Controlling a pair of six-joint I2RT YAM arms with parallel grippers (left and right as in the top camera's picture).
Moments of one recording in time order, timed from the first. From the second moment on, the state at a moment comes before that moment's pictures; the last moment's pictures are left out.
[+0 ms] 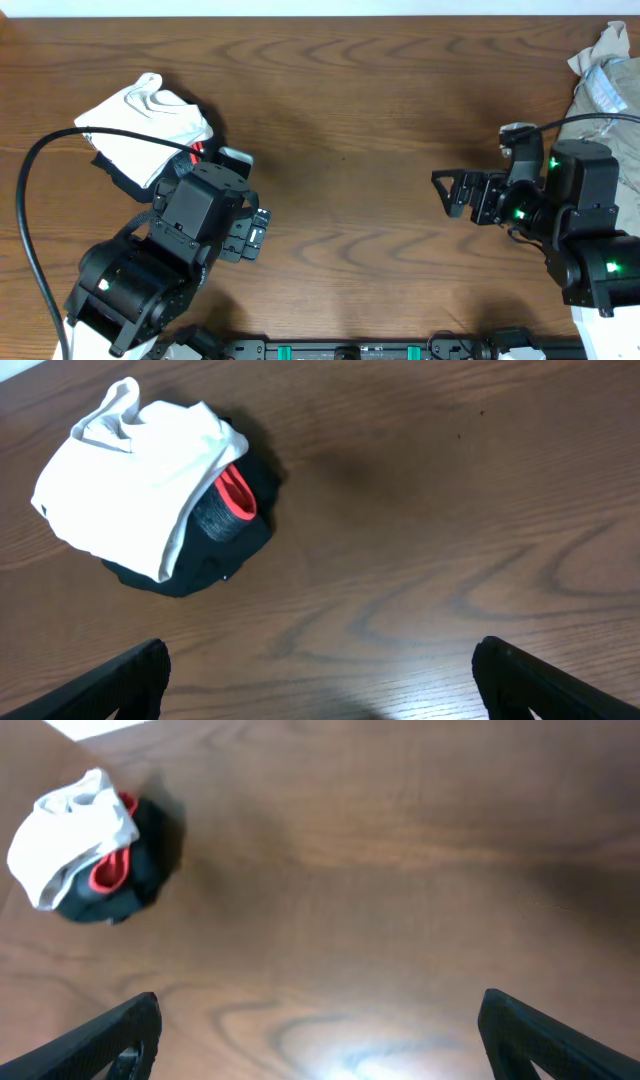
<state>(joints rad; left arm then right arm) -0.59 1.01 1.37 -1.36 -0.33 -0.14 0.10 0.94 1.09 -0.90 -0.36 0.25</state>
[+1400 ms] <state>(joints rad) -0.59 1.01 1.37 -1.36 -0.34 -0.14 0.07 0.01 0.16 -0.71 -0.07 0.07</state>
